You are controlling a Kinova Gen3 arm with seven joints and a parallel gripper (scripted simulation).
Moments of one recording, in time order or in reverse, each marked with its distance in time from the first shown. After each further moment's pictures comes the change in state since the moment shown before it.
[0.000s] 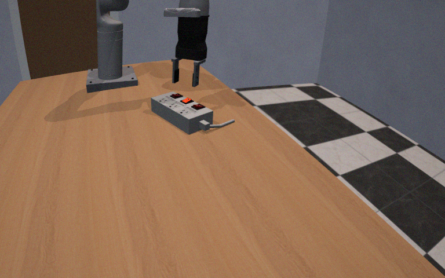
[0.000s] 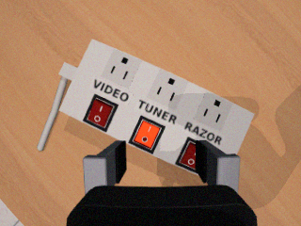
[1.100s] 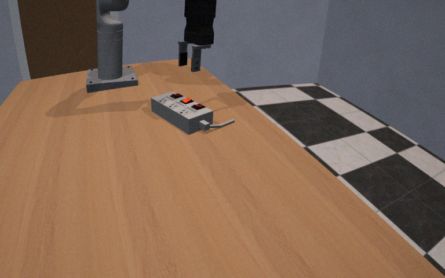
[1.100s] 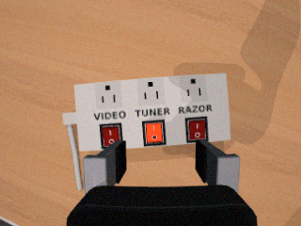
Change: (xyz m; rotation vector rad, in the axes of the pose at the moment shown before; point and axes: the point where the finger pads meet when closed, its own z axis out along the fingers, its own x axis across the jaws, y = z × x) arm -0.010 -0.004 -0.045 -0.028 0.008 0.507
